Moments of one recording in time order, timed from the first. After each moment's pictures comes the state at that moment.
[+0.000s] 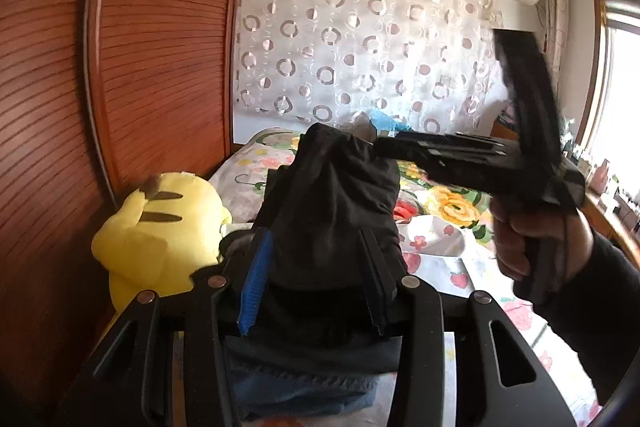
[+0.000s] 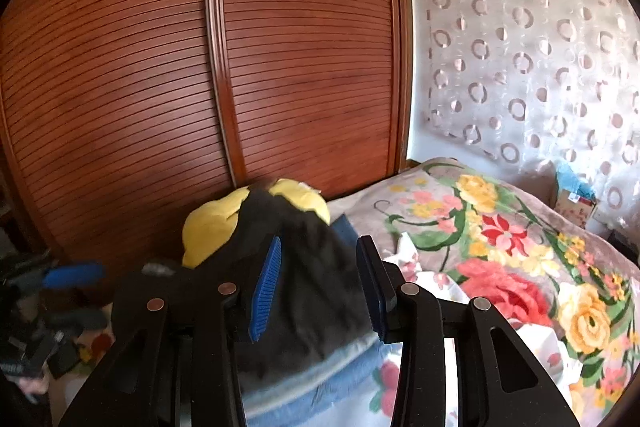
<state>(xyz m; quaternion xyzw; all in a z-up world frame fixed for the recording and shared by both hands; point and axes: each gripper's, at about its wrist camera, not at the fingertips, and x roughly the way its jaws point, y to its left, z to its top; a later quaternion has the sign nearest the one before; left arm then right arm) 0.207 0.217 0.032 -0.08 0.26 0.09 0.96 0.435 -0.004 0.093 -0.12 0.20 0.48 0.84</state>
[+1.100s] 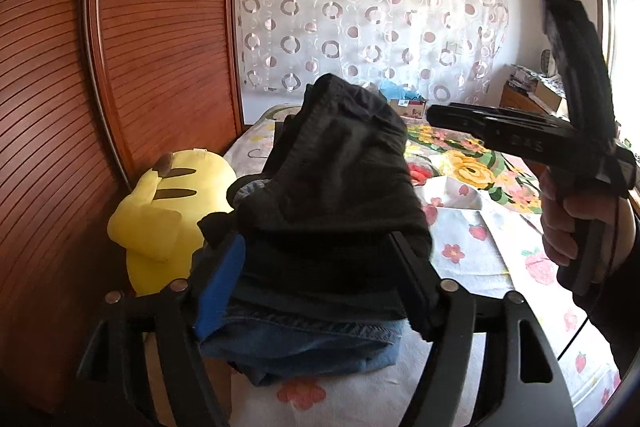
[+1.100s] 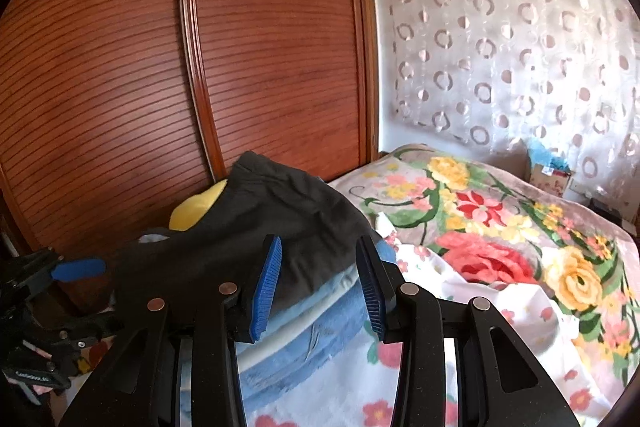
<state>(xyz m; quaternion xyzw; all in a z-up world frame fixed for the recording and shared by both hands) 0.182 0.205 0.012 -0.05 0.30 0.10 0.95 0.379 -0.034 0.073 -0.09 0.21 0.43 0.87</state>
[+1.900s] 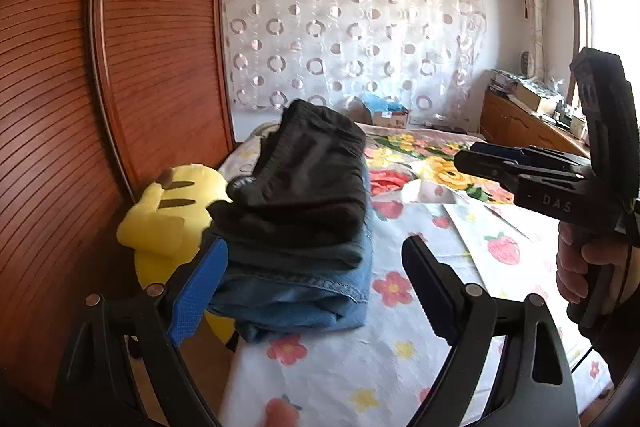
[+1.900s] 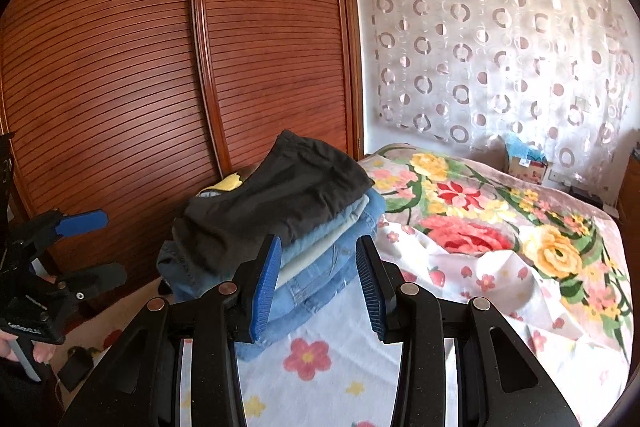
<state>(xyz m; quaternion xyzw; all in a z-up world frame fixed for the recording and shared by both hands) 0.124 0.169 0.035 -0.03 0.27 0.08 0.96 0.266 -0.091 0.081 -0.08 0.21 0.40 0.89</state>
